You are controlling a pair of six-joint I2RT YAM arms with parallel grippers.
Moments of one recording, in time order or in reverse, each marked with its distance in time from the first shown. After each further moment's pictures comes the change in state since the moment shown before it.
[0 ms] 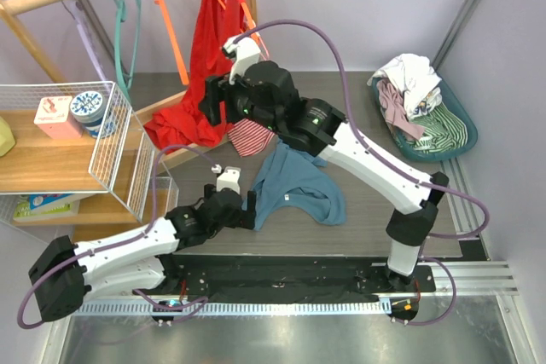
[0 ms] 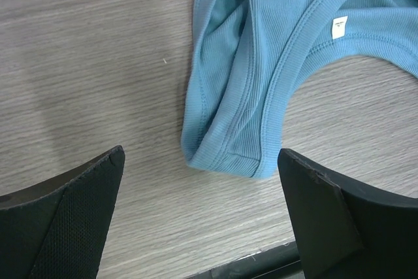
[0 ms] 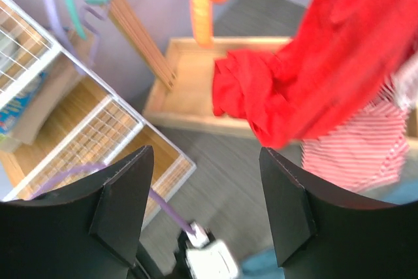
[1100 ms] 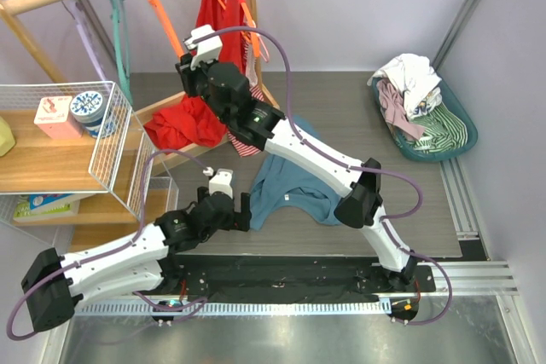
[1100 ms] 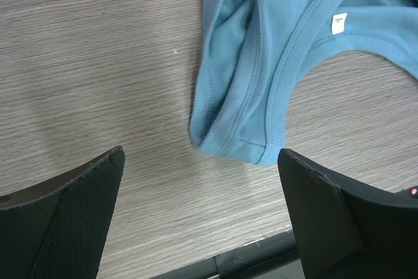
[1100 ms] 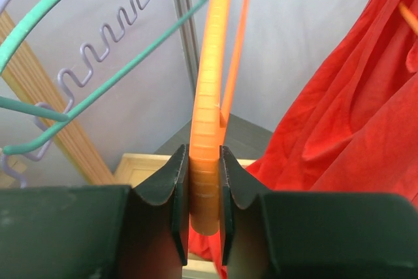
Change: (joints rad) left arm 0.000 -0.124 -0.039 -0.055 -0.001 -0.022; right arm 0.007 0.438 0.312 0.513 0.172 -0.279
